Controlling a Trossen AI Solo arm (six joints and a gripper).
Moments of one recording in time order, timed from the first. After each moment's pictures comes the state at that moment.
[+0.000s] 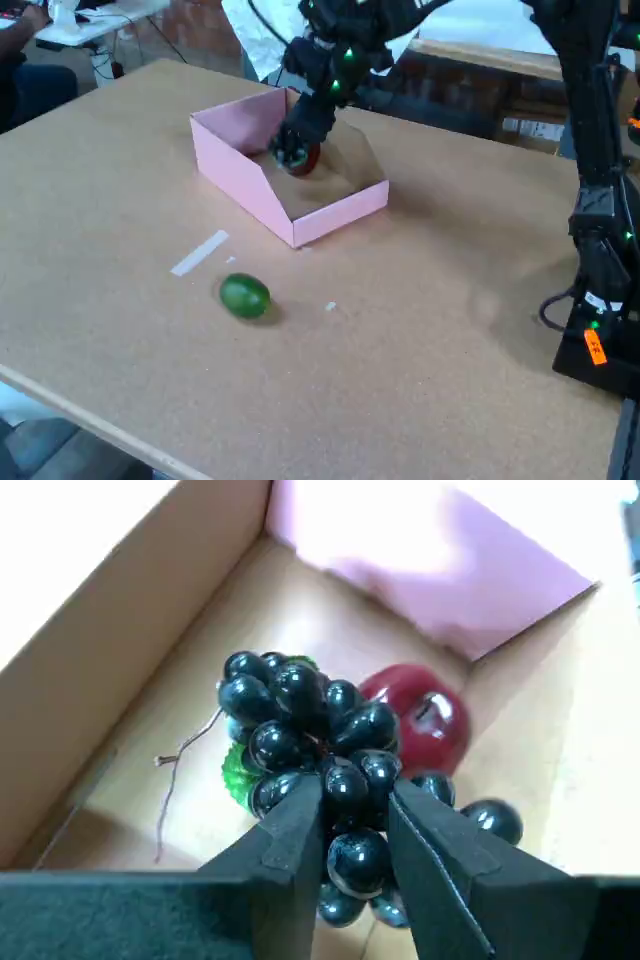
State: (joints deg) arm -14.3 111.6 82.0 -16.3 1.0 -24.7
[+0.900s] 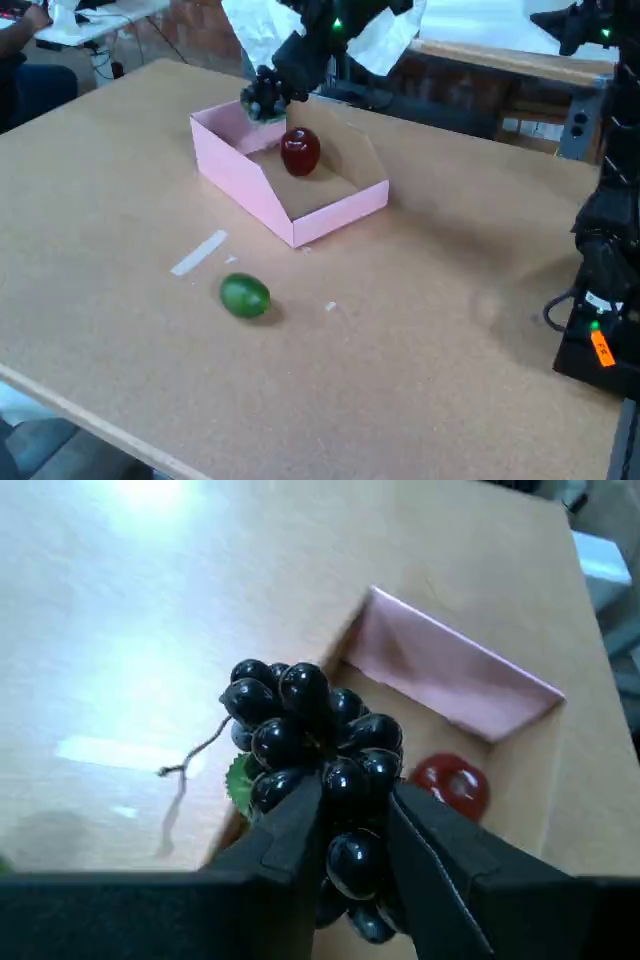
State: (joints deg) arm -4.4 94.1 82.0 -27.1 1.0 -16.3
